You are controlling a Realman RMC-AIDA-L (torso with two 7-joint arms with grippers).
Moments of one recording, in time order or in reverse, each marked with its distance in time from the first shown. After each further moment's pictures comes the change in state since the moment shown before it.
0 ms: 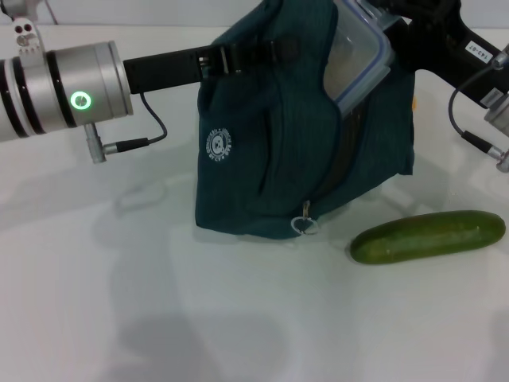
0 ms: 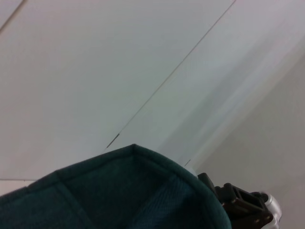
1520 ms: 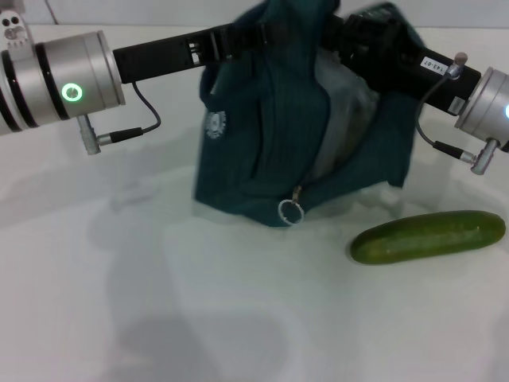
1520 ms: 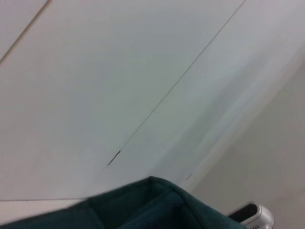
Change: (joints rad) left arm -0.003 0.003 -0.028 -0.007 -0.025 0.000 0.035; right arm -0.005 0.000 -0.200 -0.133 0.015 0.173 0.067
